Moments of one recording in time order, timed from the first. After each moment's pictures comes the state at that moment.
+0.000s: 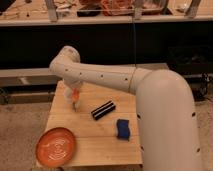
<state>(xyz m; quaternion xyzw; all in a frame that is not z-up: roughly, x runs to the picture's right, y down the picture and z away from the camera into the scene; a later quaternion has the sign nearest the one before) -0.150 0.007 0.796 -0.17 -0.13 -0.60 0.77</state>
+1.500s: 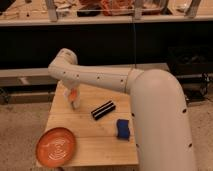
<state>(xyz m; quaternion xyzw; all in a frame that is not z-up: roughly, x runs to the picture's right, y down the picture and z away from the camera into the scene) -0.166 0.002 0.815 -0.14 -0.13 -0.63 0.75</state>
